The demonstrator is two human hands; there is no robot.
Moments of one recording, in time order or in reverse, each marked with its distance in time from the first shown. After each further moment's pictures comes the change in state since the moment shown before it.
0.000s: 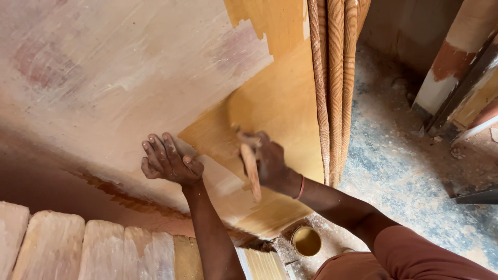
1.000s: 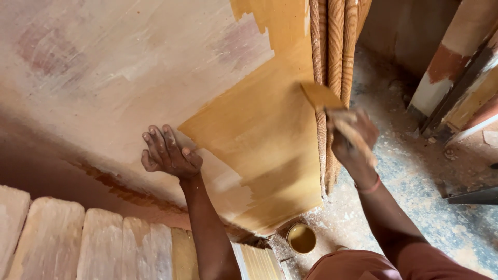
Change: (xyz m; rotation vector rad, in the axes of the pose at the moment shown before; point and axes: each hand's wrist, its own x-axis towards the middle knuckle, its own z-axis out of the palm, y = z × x) left_hand 0.007 0.003 -0.004 -0.008 -0.010 -0.007; right_hand -0.033 0.074 -0.142 -0.430 0.175 -0.108
